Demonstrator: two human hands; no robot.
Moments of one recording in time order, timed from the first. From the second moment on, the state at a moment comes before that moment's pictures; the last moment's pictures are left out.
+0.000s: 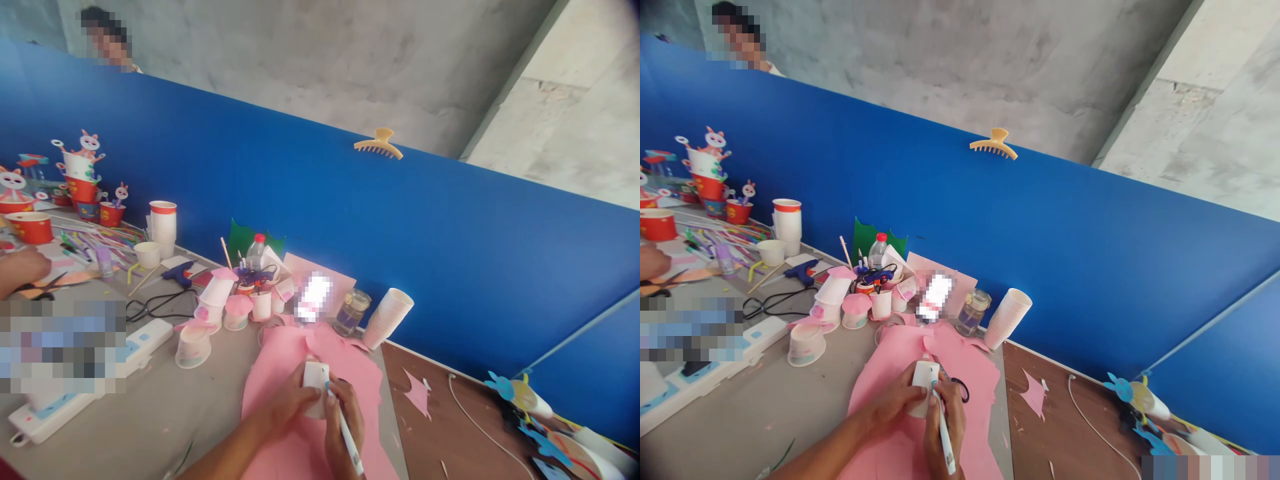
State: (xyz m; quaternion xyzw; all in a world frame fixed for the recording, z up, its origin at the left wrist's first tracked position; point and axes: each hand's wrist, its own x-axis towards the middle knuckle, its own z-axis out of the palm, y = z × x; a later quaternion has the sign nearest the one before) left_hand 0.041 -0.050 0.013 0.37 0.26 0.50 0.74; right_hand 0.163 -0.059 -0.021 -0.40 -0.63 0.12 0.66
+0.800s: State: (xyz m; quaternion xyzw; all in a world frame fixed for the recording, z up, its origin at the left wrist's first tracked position) left_hand 0.042 -0.053 0.026 0.37 0.28 0.49 0.74; right_hand 0.164 -0.060 -0.017 -0.40 -0.64 0.10 0.65
